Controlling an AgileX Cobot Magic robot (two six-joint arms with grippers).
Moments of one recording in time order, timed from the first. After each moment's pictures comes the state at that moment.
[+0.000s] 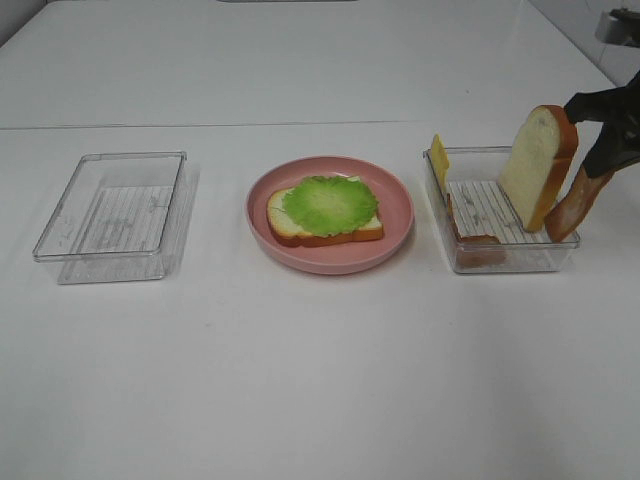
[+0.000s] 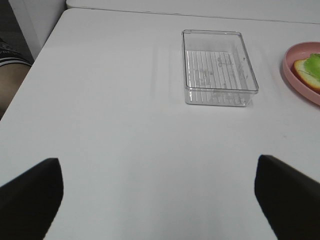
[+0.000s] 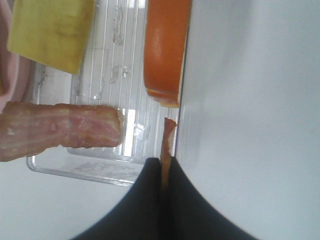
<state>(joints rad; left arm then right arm) 0.02 0.00 -0.52 0.02 1.08 -0.11 -0.12 1.79 -1.27 0.27 0.79 -0.28</state>
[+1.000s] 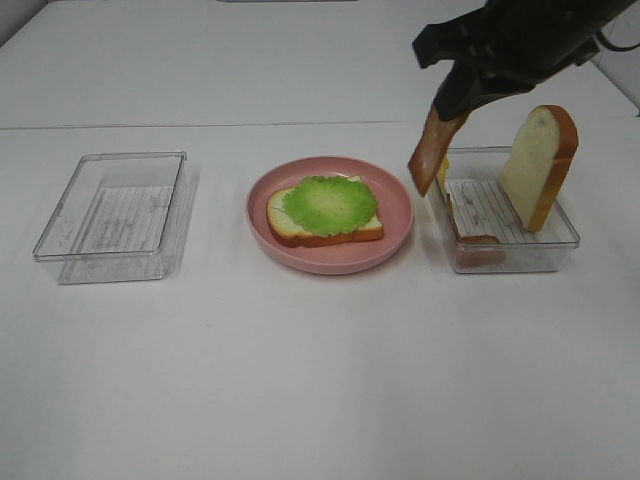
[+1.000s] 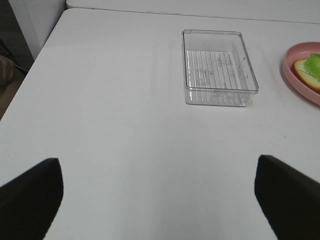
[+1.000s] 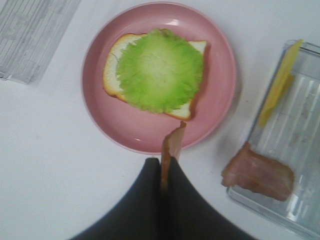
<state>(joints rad) 0.02 0.00 -0.52 0.02 1.08 -0.11 0.34 1.64 -1.30 0.26 0.76 -0.14</state>
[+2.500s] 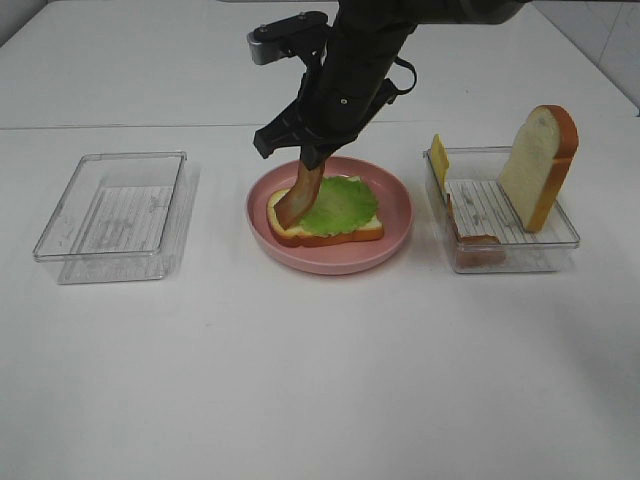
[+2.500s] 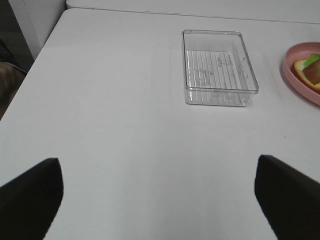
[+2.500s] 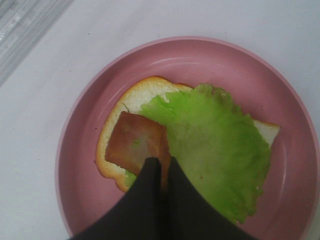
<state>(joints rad) 0.02 0.00 -0.52 0.02 1.08 -0.11 0.57 2.20 -1.78 -0.02 0.75 -0.02</state>
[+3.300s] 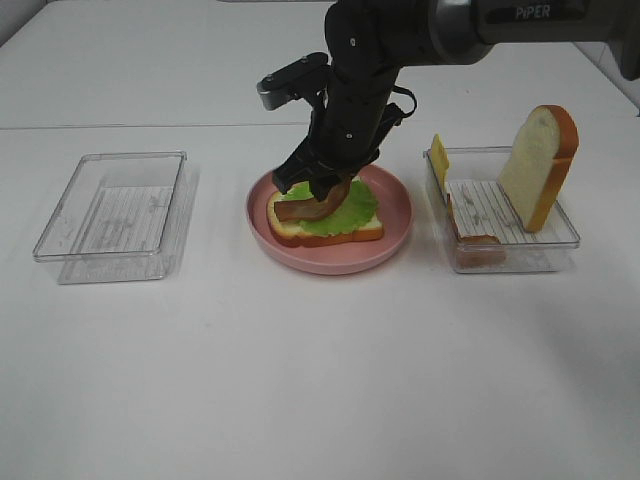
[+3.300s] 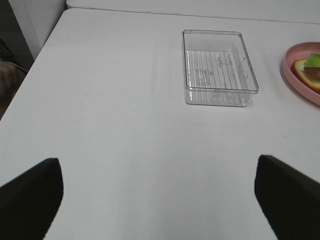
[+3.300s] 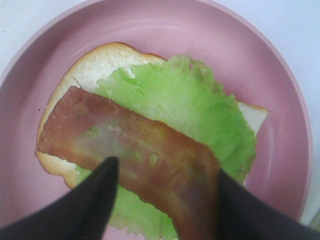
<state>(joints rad) 0.02 0.00 -0.52 0.02 1.08 -0.11 0.57 2.27 -1.78 -0.16 0.75 0.03</state>
